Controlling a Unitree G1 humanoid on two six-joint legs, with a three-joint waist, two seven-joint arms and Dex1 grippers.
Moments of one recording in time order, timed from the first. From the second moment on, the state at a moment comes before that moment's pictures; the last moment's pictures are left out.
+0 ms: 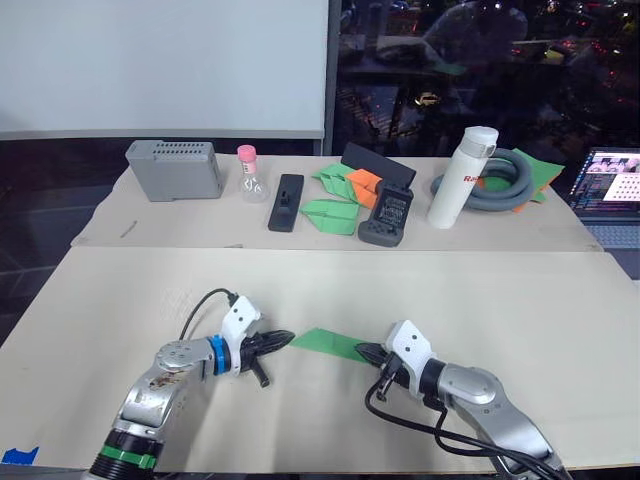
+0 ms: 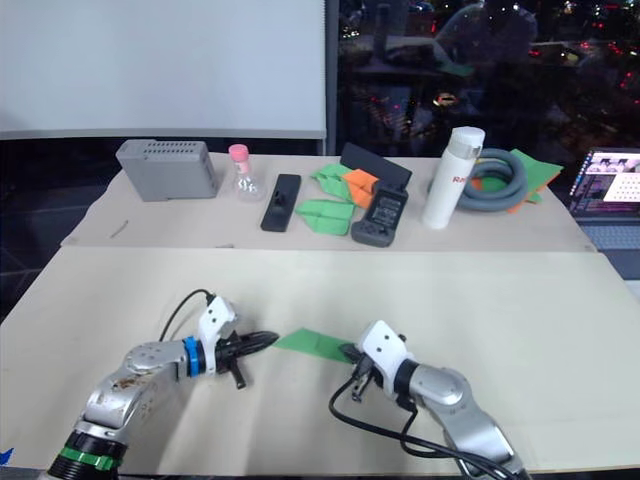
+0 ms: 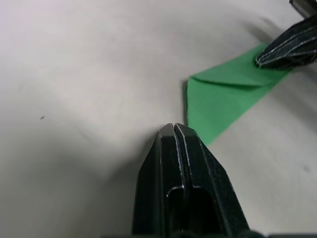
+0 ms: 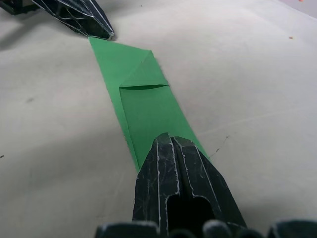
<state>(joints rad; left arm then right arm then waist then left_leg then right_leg) -0.12 0.53 -0.10 -0.13 -0.32 0.48 -0.84 0.00 -0.48 0.27 -0.31 0.09 0.34 0.63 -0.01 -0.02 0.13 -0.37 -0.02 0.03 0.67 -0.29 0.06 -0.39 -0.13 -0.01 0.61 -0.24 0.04</state>
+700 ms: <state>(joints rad) -0.08 0.71 0.03 -0.26 -0.45 0.59 -0.93 -0.22 -0.63 0.17 -0.53 0.30 0.52 0.80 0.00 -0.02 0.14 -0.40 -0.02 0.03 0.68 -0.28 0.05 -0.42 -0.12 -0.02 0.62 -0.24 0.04</state>
